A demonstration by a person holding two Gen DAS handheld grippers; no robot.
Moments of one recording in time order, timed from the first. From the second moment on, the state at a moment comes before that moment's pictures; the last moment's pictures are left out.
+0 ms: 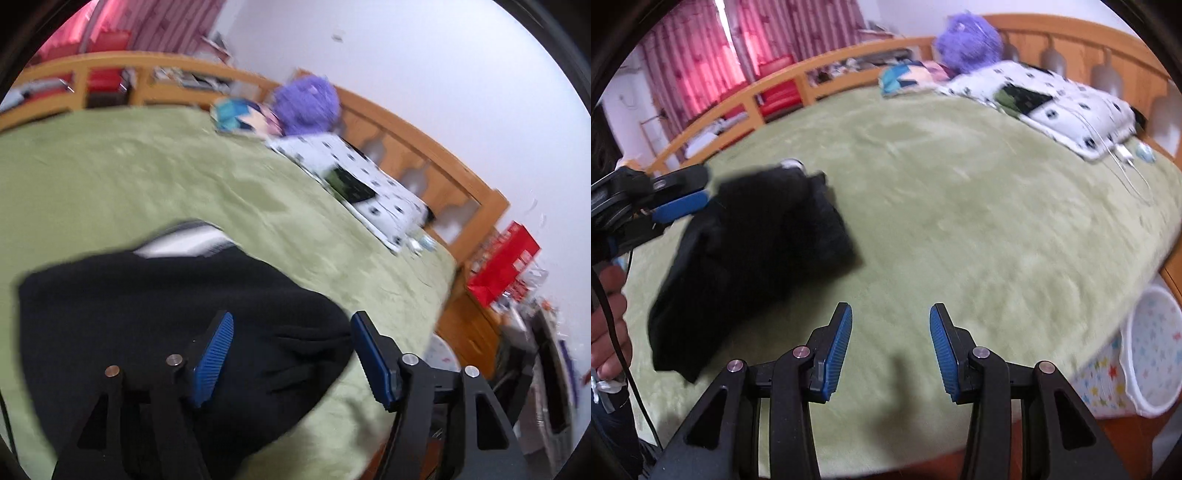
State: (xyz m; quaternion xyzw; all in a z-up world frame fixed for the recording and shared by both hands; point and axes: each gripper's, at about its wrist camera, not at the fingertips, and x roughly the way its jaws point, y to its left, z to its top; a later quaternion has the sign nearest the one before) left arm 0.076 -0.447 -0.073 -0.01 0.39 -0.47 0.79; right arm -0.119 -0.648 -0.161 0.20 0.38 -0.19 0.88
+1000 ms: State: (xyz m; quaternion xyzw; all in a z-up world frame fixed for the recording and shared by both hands) left arm 0.148 -0.296 -0.196 -0.13 0.52 -0.33 0.78; right arm -0.004 -0.647 -0.150 0.15 0.36 -0.08 0.92
